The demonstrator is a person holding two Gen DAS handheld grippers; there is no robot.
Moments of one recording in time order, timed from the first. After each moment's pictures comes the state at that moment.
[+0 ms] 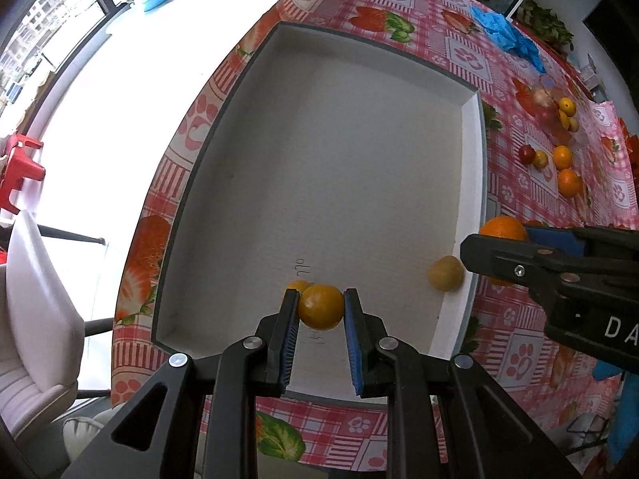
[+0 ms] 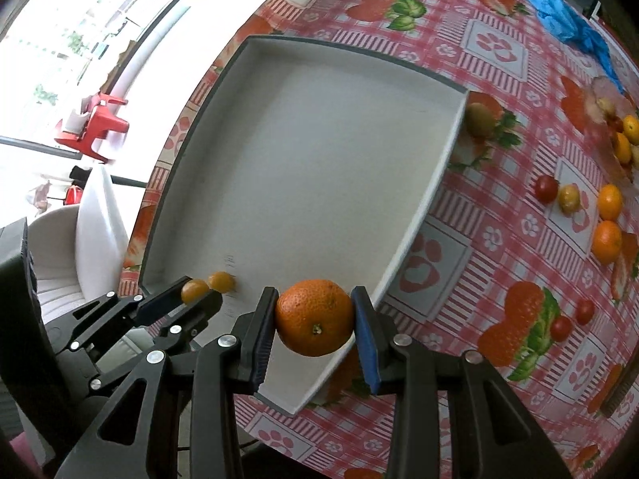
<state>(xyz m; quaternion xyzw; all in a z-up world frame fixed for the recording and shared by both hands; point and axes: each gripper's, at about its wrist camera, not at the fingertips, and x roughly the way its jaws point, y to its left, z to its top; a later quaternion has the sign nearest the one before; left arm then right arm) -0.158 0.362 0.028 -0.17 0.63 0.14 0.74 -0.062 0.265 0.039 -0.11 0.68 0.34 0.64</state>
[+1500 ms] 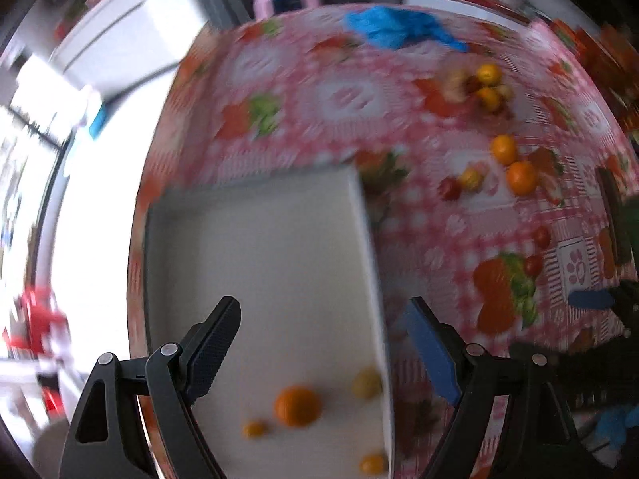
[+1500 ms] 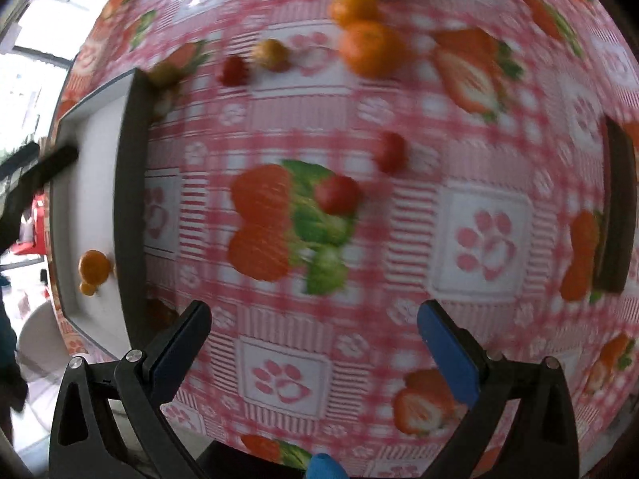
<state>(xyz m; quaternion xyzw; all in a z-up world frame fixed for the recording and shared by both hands) -0.012 0.267 0.059 0.03 0.60 0.04 0.80 -0.022 0.051 -0.012 0.01 0.74 0.16 0.66</state>
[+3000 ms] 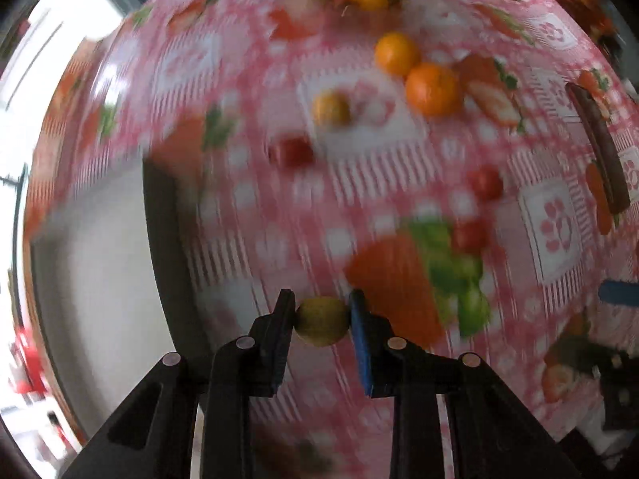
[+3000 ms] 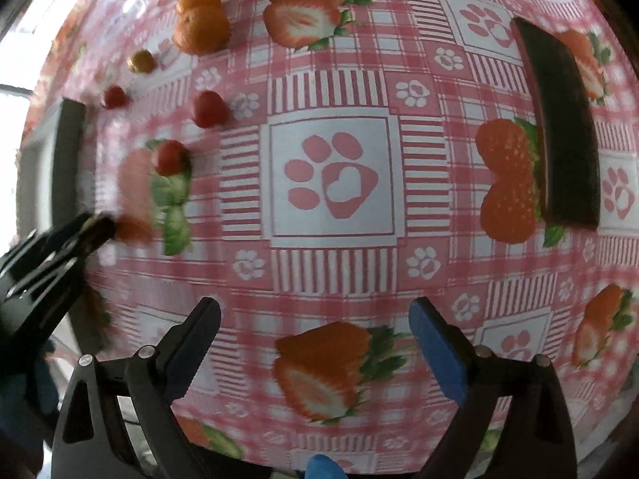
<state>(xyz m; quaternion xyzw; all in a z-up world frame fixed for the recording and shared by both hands) -0.012 0.152 -0.021 0.04 0.66 -0.02 0.75 -0.038 -0.064 -0.024 0.01 0.74 0.10 0.66</state>
